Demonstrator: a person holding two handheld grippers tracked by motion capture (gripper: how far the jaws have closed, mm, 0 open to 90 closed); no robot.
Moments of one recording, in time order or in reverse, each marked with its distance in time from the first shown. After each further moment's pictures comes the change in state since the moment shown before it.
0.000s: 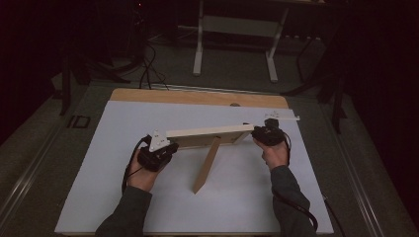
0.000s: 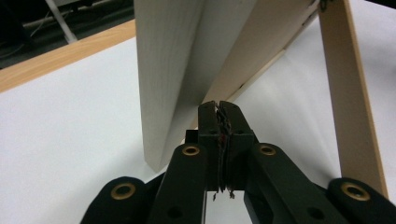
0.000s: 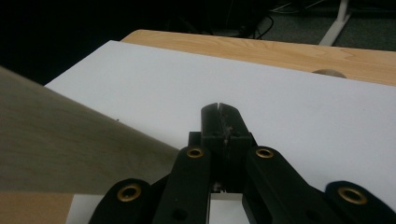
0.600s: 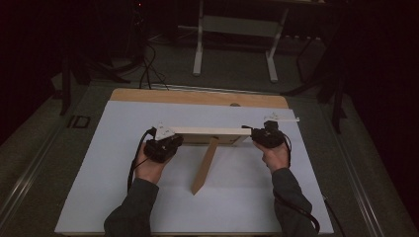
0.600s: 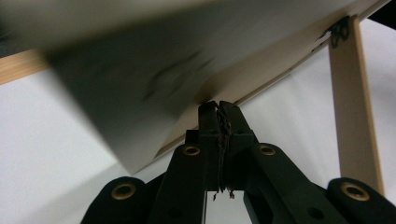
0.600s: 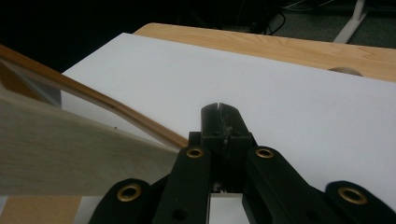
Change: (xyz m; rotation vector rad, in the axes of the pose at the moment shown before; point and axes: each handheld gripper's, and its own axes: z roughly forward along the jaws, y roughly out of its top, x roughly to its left) left arm 0.003 0.020 0.019 0.013 -0.011 -0.063; right arm 0.006 -0.003 -0.004 0.017 0.039 -0.030
